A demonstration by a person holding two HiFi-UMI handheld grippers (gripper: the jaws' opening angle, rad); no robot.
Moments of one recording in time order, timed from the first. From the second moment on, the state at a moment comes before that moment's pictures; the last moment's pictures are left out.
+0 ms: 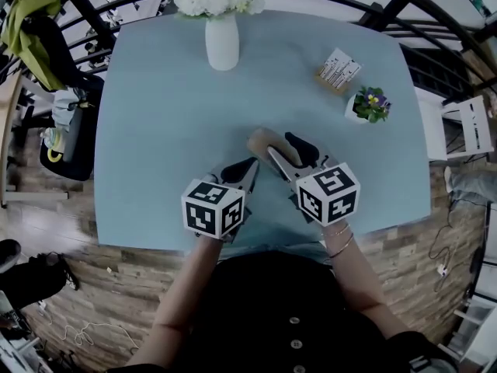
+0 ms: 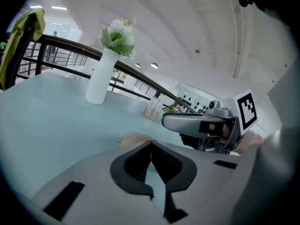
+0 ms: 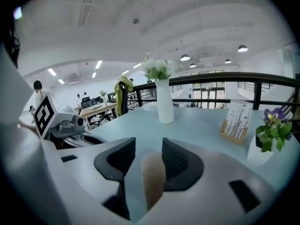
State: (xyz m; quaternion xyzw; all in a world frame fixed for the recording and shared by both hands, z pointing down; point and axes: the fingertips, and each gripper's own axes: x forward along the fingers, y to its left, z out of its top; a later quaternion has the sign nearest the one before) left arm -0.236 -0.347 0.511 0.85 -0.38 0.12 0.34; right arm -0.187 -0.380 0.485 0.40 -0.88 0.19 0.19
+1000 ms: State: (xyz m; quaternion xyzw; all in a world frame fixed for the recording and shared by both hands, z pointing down) left arm -0.231 -0.321 0.459 0.89 -0.39 0.15 0.18; right arm -0.180 -0.323 0.440 0.45 -0.88 0.15 0.08
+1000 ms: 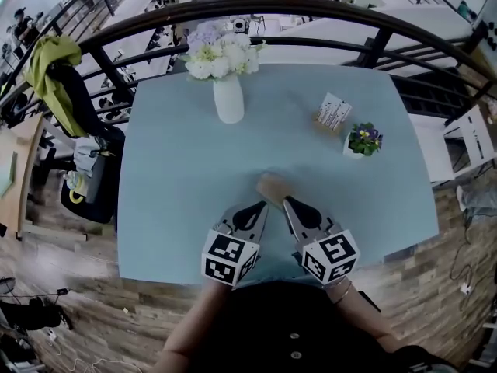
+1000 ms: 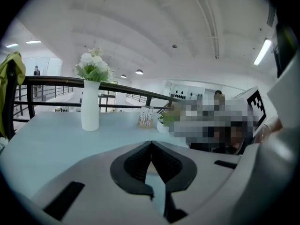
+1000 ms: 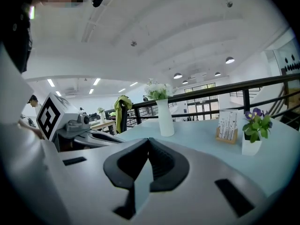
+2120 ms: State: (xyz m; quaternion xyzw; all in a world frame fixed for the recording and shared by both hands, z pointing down) left arm -0.222 -0.305 0.496 0.89 -0.35 0.19 0.24; right arm -0.182 -0.310 0.474 0.41 -0.88 0.20 0.11
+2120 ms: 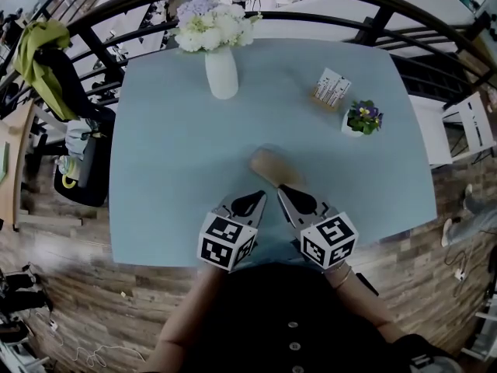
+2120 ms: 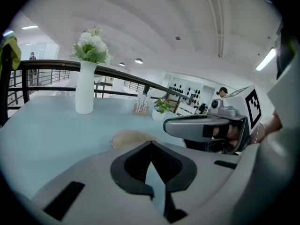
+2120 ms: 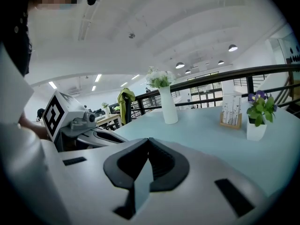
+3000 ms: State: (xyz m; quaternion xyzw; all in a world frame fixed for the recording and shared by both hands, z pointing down) left arm -0.221 -0.307 0.495 0.89 -0.35 0.18 0.25; right arm -0.194 -0.307 0.479 0.39 -0.89 0.20 0.12
